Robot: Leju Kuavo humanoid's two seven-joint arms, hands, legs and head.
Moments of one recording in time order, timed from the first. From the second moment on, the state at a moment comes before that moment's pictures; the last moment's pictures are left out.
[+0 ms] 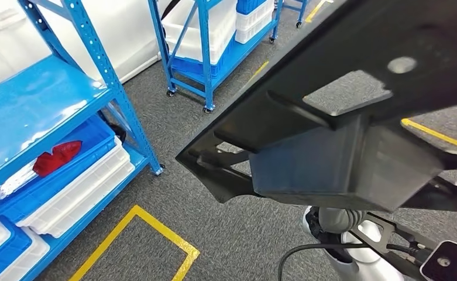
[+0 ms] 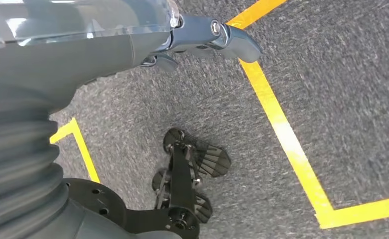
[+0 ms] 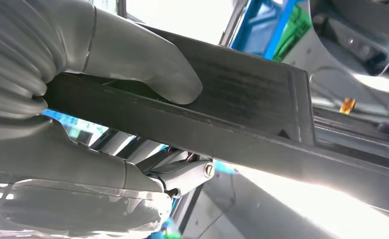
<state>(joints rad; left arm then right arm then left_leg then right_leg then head) -0.05 -0.02 0.36 -0.20 0.20 0.21 -0.27 -0.38 -0.17 0.50 -2.13 -0.11 -0.02 -0.70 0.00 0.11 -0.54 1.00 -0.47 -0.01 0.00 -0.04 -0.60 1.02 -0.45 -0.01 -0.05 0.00</state>
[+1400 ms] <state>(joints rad) -0.04 0.00 0.39 -0.20 0.14 0.18 -0.31 -0.11 -0.04 0.32 -2.21 -0.03 0.11 -0.70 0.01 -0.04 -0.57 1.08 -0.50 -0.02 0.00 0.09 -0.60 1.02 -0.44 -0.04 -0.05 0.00</state>
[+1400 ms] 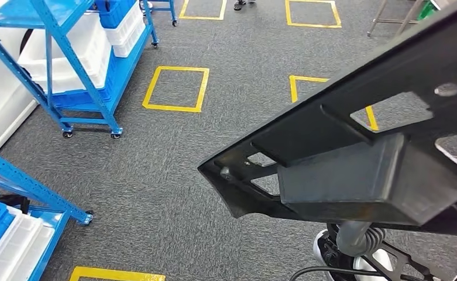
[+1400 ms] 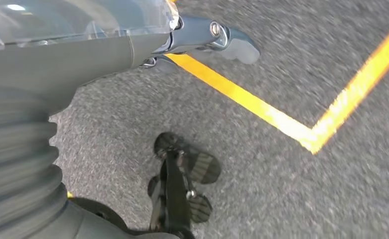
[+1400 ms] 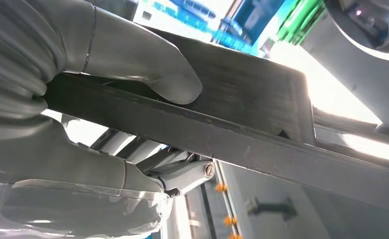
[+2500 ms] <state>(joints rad) -0.05 0.02 0.37 -0.20 0.04 0.13 -0.28 -0.07 -0.18 0.56 -2.30 0.21 -0.47 -0.70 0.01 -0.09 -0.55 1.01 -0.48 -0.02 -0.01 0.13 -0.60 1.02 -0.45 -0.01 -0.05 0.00</state>
